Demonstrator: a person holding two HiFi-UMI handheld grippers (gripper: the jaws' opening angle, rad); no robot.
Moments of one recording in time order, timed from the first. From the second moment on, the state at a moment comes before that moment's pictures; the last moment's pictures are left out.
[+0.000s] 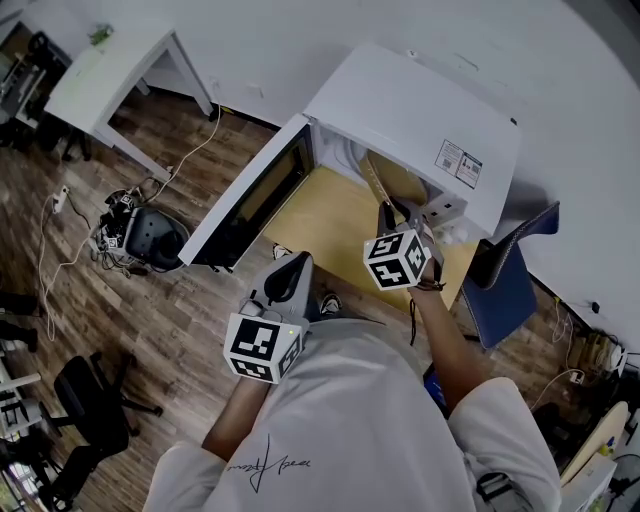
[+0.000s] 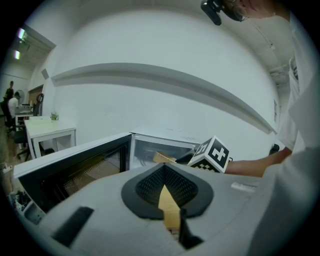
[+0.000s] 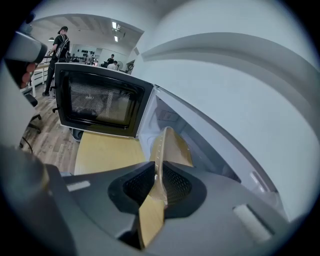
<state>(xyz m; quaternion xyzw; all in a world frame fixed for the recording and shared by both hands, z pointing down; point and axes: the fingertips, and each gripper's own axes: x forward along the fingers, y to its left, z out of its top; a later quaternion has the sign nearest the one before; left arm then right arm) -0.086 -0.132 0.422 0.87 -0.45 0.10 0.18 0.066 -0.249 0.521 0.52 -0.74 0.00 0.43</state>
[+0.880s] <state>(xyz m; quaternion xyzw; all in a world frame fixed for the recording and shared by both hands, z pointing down) -0.081 -0.120 0.426 0.86 -0.47 0.10 0.19 0.059 -0.216 0.509 0.48 -0.79 0.01 0.39</state>
